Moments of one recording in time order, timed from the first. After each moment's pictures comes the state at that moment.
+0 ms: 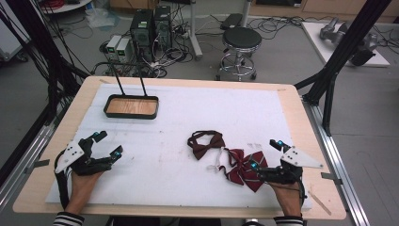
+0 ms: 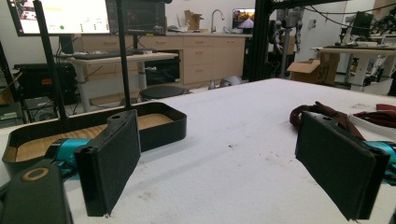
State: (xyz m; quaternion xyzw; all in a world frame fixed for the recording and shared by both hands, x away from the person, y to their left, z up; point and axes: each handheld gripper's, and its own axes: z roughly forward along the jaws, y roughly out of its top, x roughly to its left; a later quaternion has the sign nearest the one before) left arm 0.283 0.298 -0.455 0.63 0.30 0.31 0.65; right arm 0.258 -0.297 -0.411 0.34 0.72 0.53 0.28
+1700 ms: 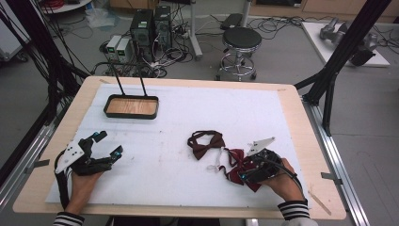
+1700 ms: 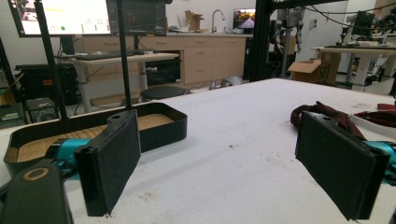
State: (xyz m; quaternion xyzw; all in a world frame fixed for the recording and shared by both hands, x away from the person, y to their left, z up) left arm 0.283 0.297 -0.455 0.63 0.30 0.31 0.64; right arm 0.300 -0.256 -0.420 0.28 0.92 0.27 0.09
